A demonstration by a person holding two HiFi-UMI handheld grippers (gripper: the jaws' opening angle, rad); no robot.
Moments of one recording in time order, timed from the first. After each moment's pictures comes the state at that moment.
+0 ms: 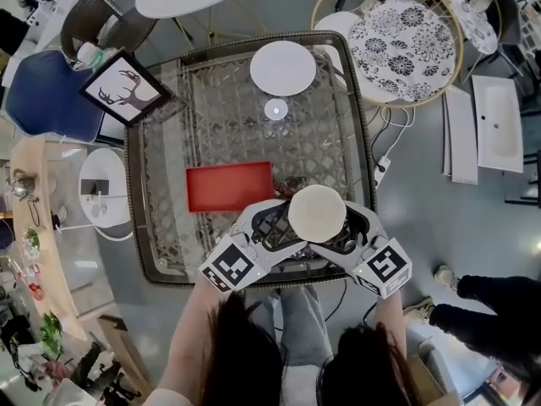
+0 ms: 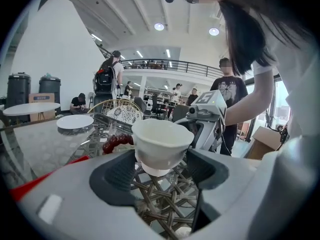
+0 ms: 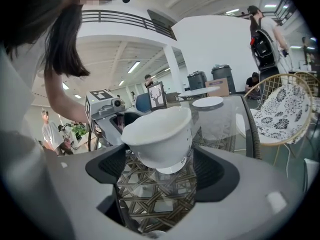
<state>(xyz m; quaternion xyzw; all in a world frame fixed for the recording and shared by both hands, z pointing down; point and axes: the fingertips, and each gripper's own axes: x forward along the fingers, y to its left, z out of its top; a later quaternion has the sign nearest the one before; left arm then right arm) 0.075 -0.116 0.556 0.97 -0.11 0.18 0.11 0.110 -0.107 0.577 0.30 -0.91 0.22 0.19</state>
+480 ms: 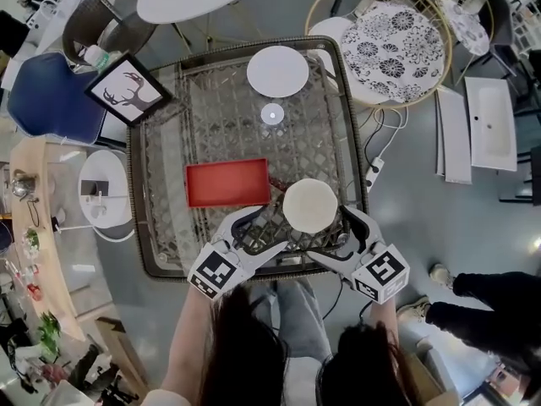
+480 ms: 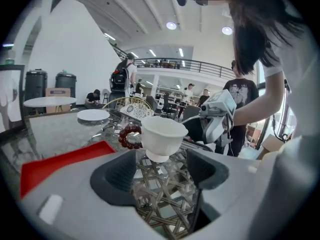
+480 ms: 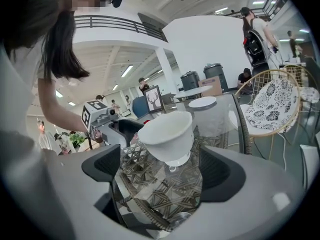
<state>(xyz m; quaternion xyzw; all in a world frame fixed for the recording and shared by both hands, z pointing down) 0.036 -0.101 0.552 0.95 -0.18 0.19 0.15 0.119 -0.083 0.557 0.33 -0.89 0.26 0.17</state>
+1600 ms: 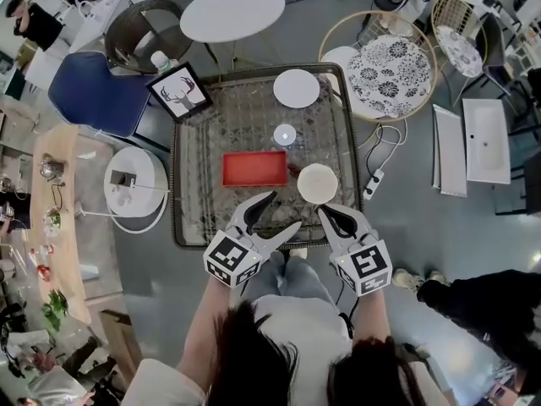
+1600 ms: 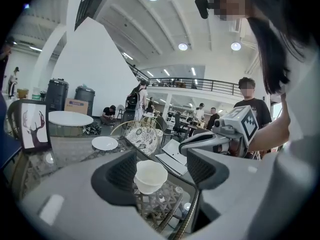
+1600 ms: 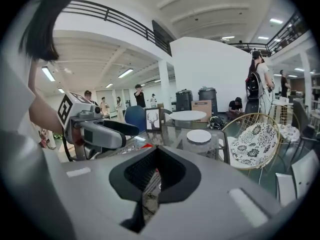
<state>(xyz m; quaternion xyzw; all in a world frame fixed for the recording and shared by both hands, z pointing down) 0.027 -0.070 0.401 0.94 -0.27 0.09 0.17 0.091 -0.061 0.418 0.42 -0.88 0.15 0.18</state>
